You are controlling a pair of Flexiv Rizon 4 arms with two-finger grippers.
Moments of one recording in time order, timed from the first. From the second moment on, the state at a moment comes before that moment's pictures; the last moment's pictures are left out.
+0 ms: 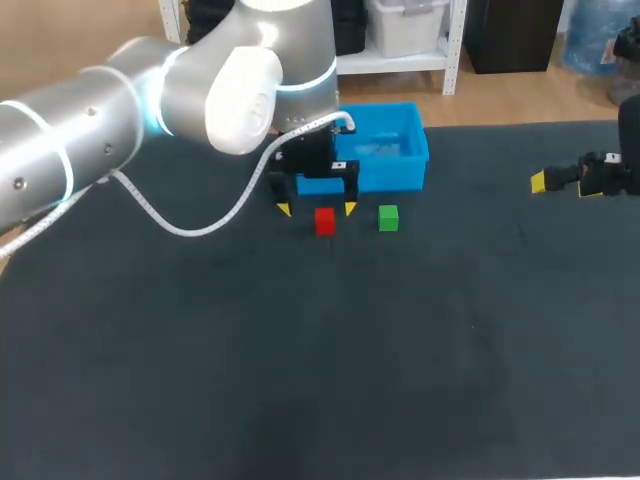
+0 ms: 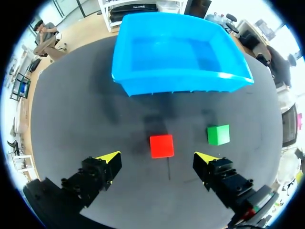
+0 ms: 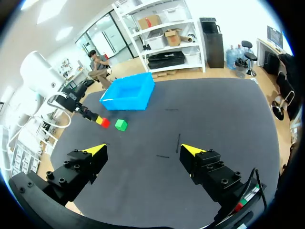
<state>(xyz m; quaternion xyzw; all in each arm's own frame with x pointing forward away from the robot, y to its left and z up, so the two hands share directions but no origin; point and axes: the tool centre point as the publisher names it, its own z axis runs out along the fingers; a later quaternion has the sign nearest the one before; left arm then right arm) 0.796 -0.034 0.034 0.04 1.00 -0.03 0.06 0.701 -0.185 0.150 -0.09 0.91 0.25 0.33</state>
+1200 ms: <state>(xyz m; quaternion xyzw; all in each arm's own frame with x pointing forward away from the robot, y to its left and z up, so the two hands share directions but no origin) 0.807 -0.035 0.002 0.01 1.00 0.00 0.04 0.701 -0.185 0.150 -0.09 0.91 0.25 0.33</state>
